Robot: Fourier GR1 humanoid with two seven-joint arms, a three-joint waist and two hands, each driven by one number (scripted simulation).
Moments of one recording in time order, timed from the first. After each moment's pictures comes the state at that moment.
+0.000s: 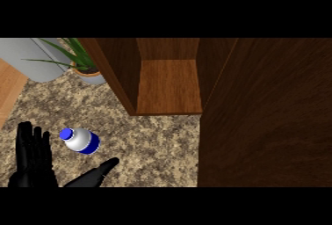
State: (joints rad) left arm 0.24 0.25 -0.41 -2.12 -0.26 0.92 0.39; right arm 0.60 -0.13 -0.09 -2.41 -0.33 0.33 0.06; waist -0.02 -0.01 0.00
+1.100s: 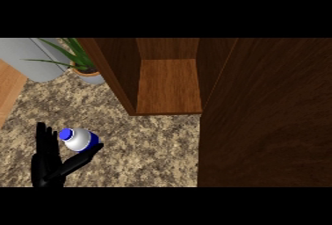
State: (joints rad) left arm 0.15 0.15 -0.03 -1.47 0.26 0.57 -0.21; right arm 0.72 -0.15 -0.11 -2.40 -0.39 0.42 -0.05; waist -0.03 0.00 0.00
